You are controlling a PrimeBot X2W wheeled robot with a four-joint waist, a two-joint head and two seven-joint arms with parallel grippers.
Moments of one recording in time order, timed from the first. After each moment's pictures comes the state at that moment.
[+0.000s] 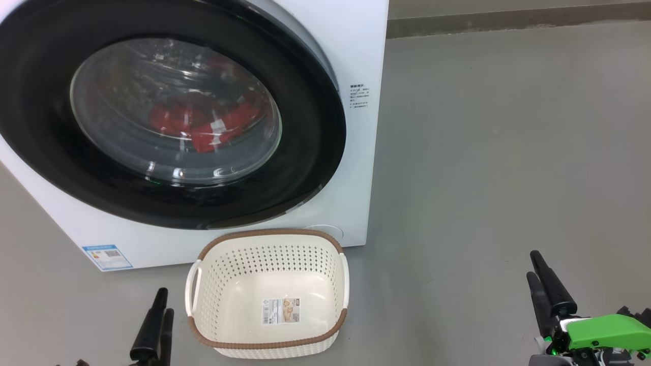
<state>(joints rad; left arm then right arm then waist) -0.03 0.02 0.08 0.29 -1.56 -0.12 0.08 -0.02 -0.03 -0.11 0.31 1.57 0.13 0.08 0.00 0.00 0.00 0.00</state>
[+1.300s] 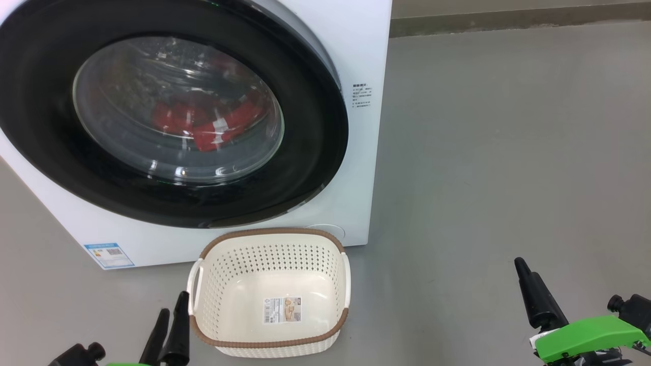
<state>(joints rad) 0.00 0.03 0.01 0.20 -0.95 -0.04 -0.03 0.00 -0.07 -0.03 0.29 1.11 0.13 -0.03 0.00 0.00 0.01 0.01</state>
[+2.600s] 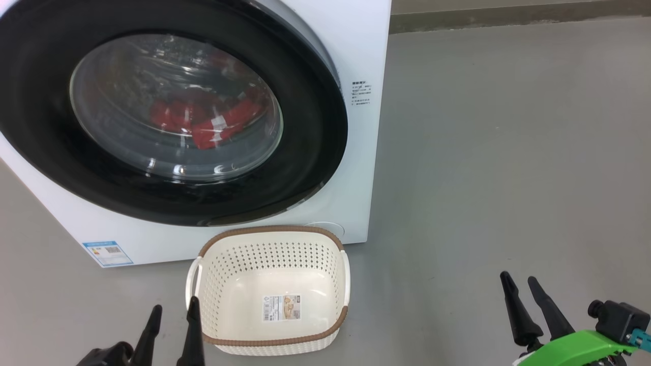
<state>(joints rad) 0.04 0.08 -0.09 0.13 -0.48 0.09 -0.14 0.03 -0.11 0.04 0.29 0.75 0.13 -0.15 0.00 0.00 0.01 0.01</state>
